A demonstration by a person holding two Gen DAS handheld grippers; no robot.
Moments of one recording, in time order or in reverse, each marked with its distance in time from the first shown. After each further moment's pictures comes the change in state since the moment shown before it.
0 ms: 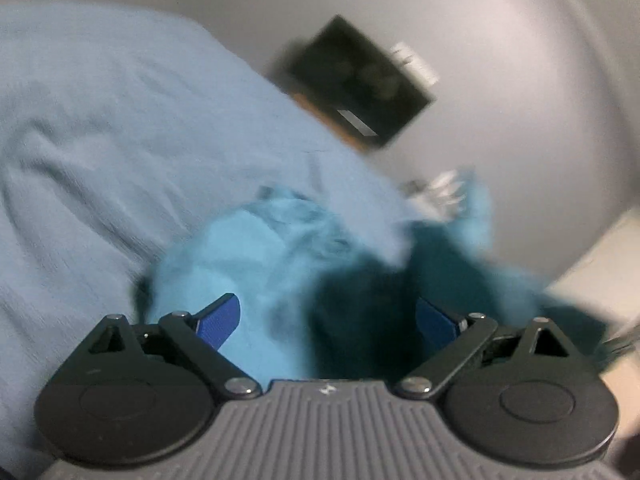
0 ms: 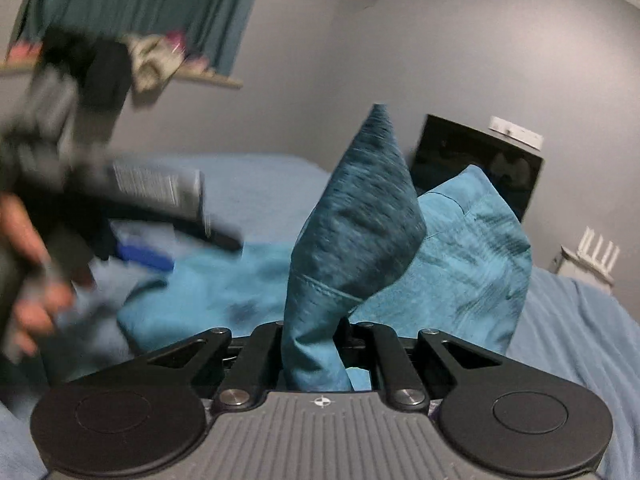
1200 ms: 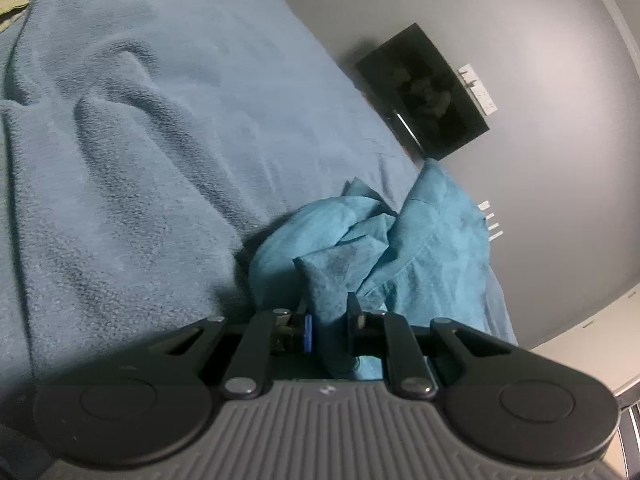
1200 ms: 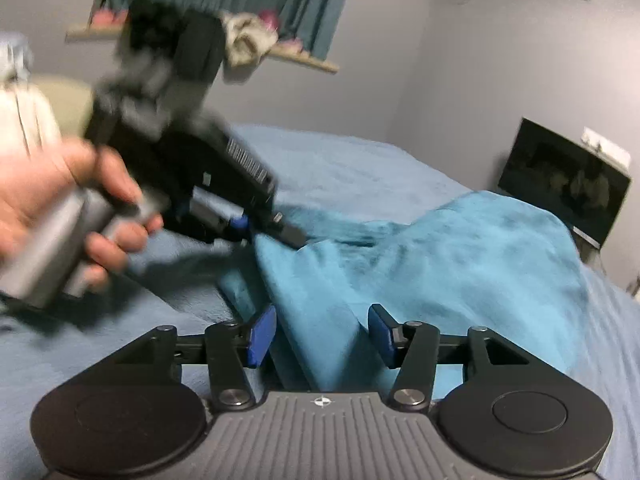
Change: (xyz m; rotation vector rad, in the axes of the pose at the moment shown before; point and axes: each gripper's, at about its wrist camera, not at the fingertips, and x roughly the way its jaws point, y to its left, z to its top) left arm -0.005 0.067 -0.013 -0.181 -0.003 0.141; right arm -0.143 -0.058 -0.076 -0.050 0.000 0.258
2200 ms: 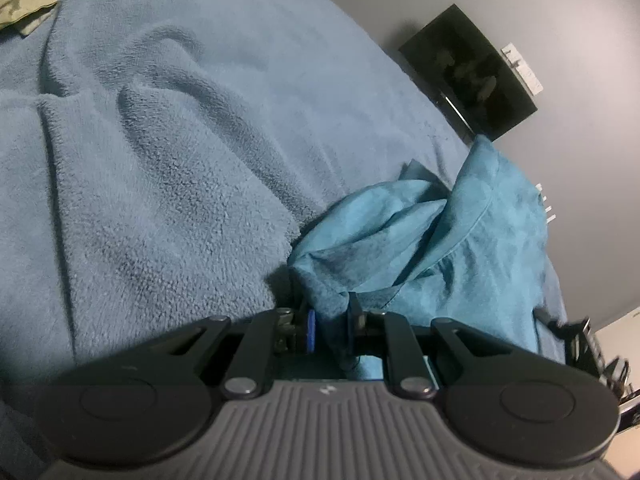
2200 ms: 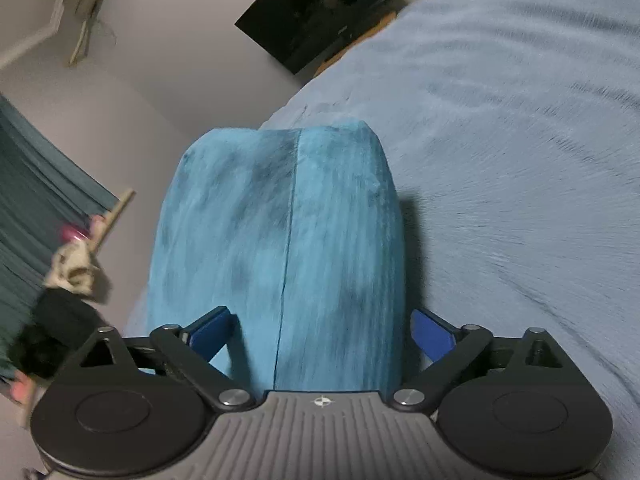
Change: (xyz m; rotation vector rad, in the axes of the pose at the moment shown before) left arm 0.010 -0.003 -0.008 0.033 0.033 0.180; right arm 0.007 -0.333 -0.131 1.172 0.038 0.029
